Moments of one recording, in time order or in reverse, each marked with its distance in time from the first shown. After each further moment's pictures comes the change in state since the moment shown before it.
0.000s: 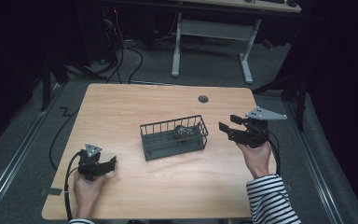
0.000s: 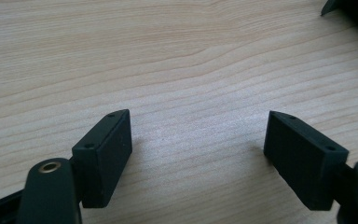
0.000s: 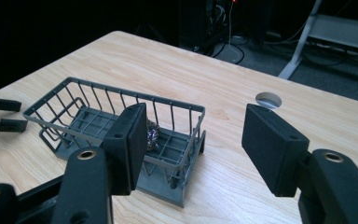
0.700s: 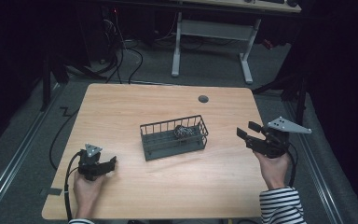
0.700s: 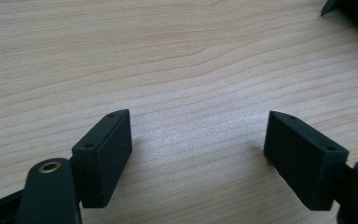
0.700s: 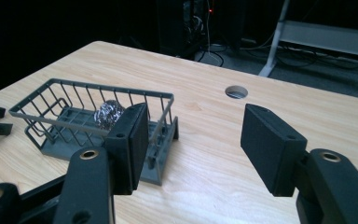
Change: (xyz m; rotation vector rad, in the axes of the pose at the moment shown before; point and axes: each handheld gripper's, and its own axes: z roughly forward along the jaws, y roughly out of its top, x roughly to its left) left arm 0.000 0.000 0.000 0.000 -0.001 0.000; right arm -0.017 -0.025 -0.045 -0.048 -0.079 0.046
